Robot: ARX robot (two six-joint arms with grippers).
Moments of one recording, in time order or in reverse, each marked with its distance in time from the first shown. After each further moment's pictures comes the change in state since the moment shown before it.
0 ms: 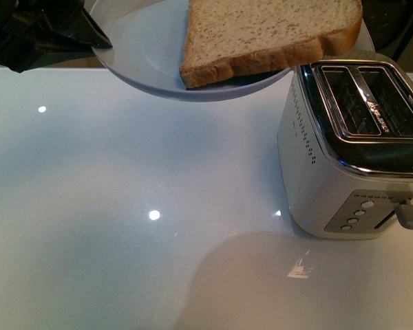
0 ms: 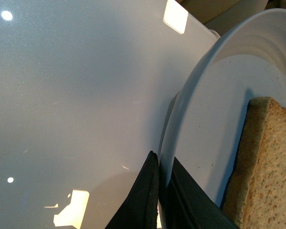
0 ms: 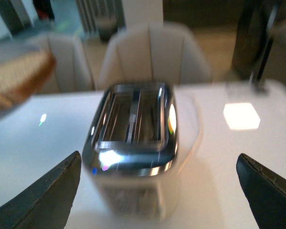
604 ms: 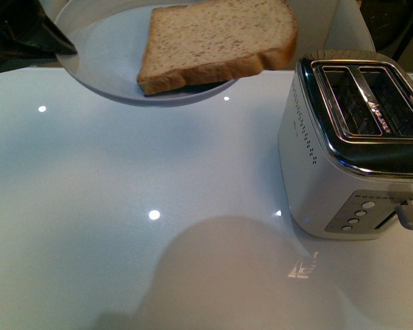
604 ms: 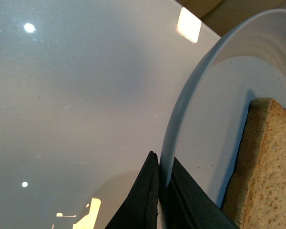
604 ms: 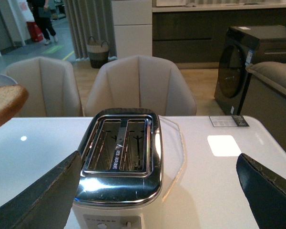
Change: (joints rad) left arm 0.111 0.034 -0.002 0.015 0.010 0.093; right arm -0.024 -0.183 -0.101 0.224 0.057 -0.161
